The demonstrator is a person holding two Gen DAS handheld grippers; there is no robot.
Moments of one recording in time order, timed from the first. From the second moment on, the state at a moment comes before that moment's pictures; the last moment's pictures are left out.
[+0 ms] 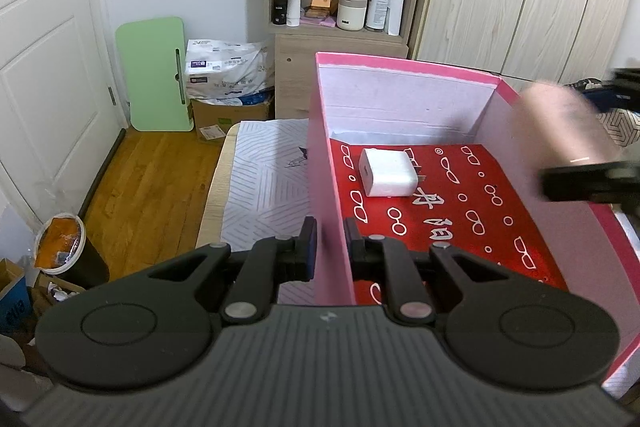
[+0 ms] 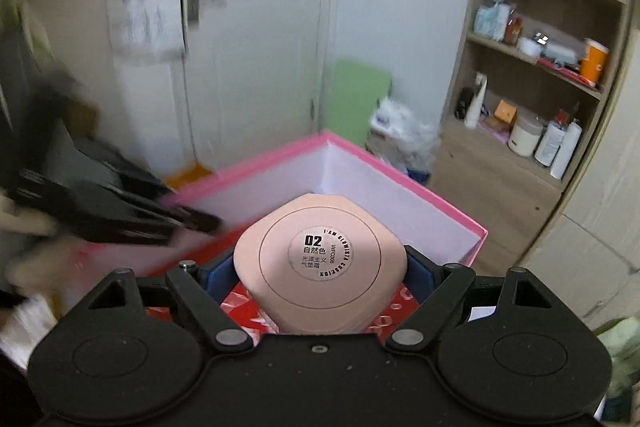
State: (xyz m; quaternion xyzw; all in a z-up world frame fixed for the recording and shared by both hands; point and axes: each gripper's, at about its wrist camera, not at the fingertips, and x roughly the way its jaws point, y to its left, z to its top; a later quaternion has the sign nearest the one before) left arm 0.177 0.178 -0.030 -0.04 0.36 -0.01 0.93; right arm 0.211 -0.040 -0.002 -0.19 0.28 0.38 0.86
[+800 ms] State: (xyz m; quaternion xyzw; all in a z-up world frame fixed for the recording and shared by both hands) left arm 0.176 0.177 -0.032 -0.05 0.35 -0.01 0.94; right arm 0.305 0.037 -0.057 -0.36 0.42 0.34 0.76
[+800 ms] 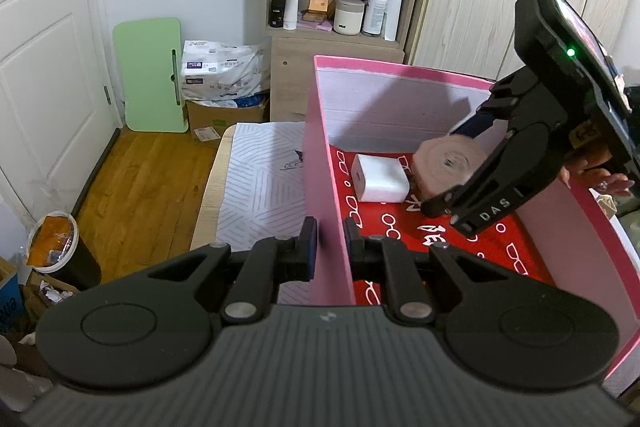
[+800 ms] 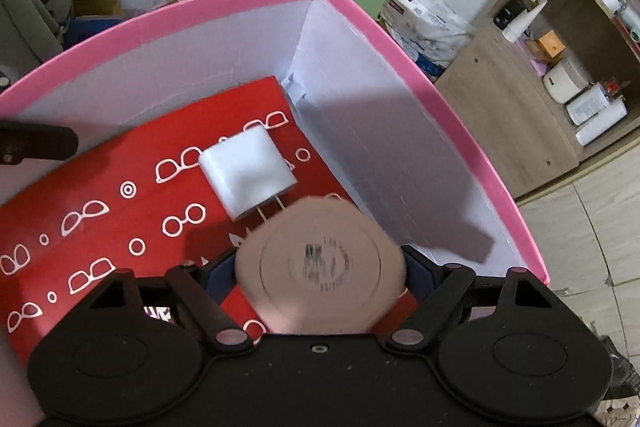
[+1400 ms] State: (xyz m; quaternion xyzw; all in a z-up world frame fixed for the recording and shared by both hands) left arm 0.175 0.172 -0.030 -0.04 0.35 -0.01 0.94; right arm 0.215 -0.086 0.031 -0.19 0.27 0.32 0.89
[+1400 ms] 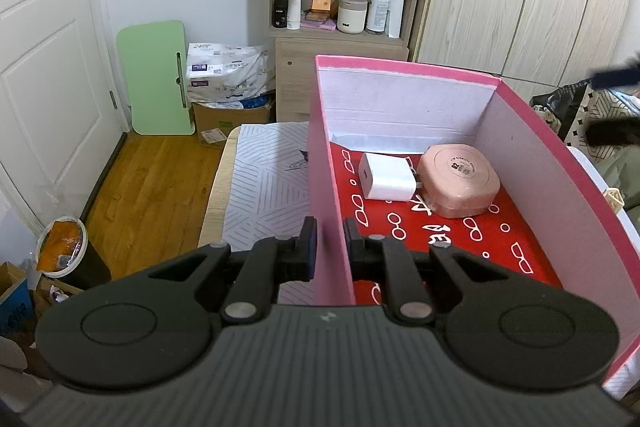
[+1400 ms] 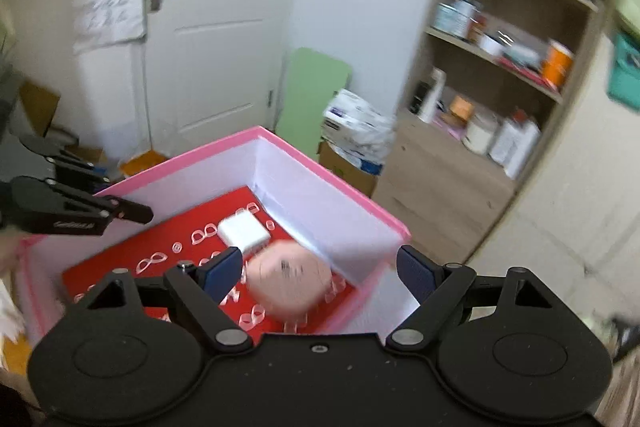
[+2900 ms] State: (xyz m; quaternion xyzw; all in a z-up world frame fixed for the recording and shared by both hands) left arm 0.175 0.172 -0.029 -0.03 0.35 0.00 0.94; right arm 0.190 -0.163 -0.124 -0.01 0.34 0.21 0.92
